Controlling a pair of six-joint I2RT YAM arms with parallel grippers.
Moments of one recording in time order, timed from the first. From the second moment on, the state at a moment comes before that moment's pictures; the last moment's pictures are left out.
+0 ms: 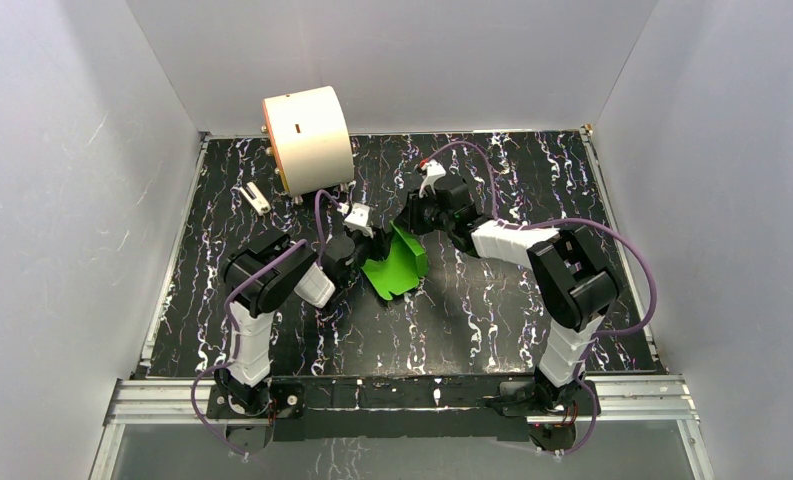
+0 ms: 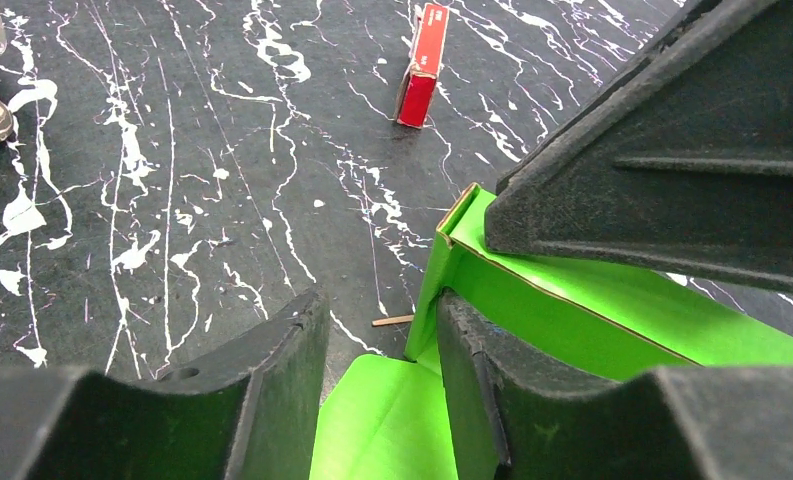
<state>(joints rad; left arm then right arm) -0.63 2.03 0.63 1.30 -0.12 -0.21 0.58 1.81 1.03 0.29 -0.26 0.37</state>
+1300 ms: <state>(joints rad) -0.63 1.28 0.61 0.14 -0.27 -0.68 0.63 1.56 1.11 -0.18 -0.18 0.29</state>
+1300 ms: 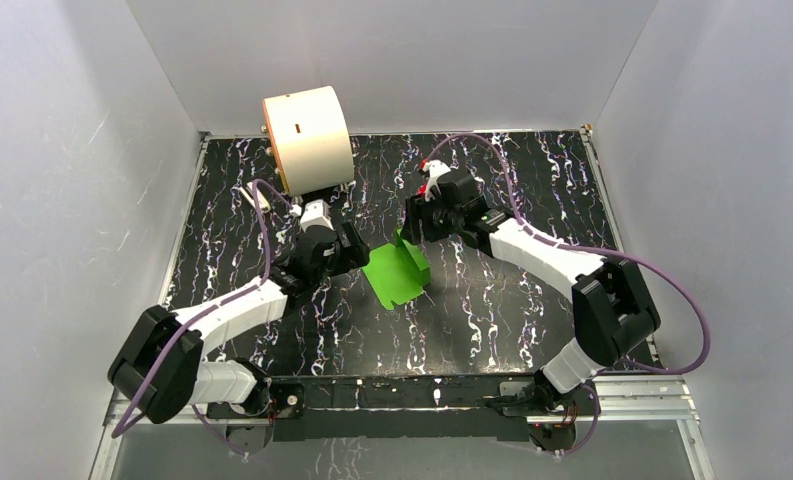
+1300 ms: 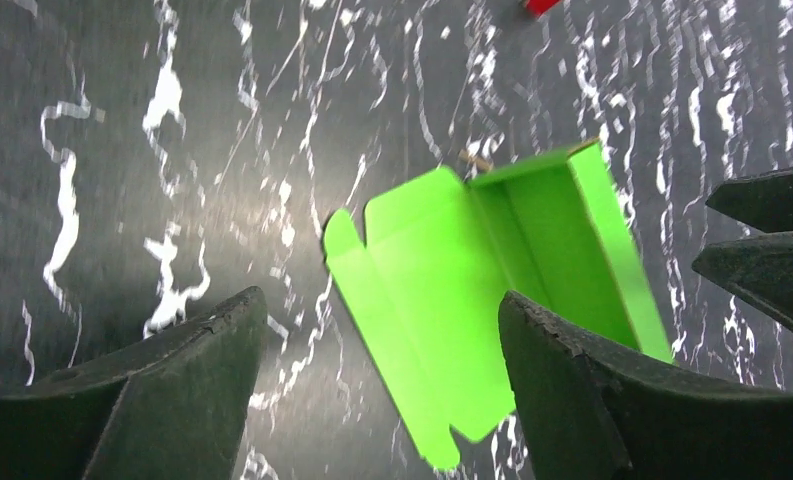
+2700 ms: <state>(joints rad) -0.62 1.08 0.55 -0.20 -0.10 -0.84 0.61 1.50 0.61 0.23 -0.24 0.73</state>
